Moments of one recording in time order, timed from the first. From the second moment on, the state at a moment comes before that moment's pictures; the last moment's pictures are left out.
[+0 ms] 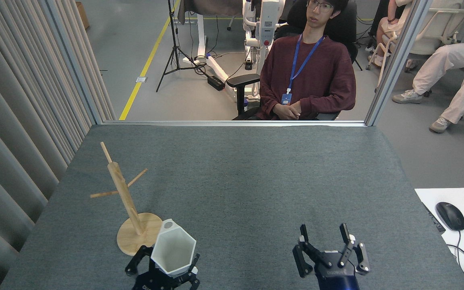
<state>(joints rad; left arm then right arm) 0.21 -0.04 -0.04 -1.72 -1.82 -0.40 0.29 0.15 0.02 0.10 -1.59 1.51 0.04 -0.25</state>
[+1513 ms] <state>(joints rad) -0.01 0.21 0.23 -1.46 -1.91 -0.39 0.46 0.21 0.01 0.08 -1.51 1.53 0.04 -0.32</state>
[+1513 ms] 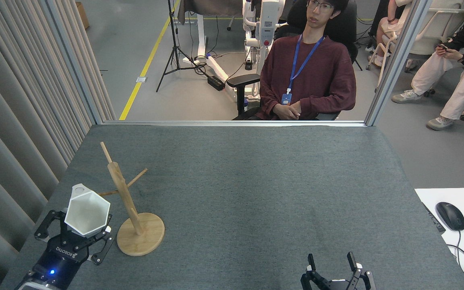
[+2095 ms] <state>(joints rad) -0.03 0.21 0.17 -1.47 -1.99 -0.39 0.48 0.20 0.01 0.08 -1.48 1.53 0.04 -0.35</state>
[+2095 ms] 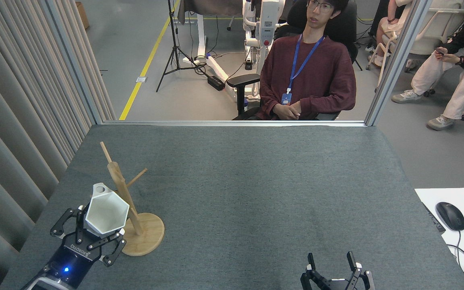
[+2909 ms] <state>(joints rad) 0.17 0.20 0.26 -1.59 -1.95 -0.39 0.48 0.20 0.00 0.08 -1.46 1.52 0.04 -0.37</state>
